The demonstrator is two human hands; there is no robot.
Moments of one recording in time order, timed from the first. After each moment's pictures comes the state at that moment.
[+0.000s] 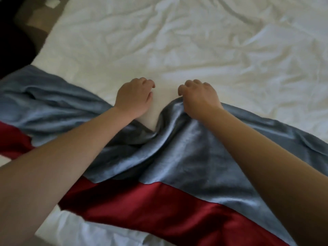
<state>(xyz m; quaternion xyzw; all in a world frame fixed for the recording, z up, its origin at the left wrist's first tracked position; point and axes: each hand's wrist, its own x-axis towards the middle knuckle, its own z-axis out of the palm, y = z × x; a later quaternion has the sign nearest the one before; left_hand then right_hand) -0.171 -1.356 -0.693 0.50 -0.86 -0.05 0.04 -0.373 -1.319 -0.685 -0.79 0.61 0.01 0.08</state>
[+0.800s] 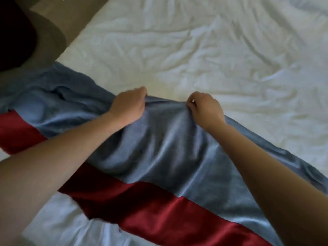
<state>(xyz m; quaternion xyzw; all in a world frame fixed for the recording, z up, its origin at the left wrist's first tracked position) -0.045 -1.388 -0.683 0.55 -0.83 -0.11 0.03 -0.283 -1.360 -0.669 -0.72 0.68 -0.06 0.16</state>
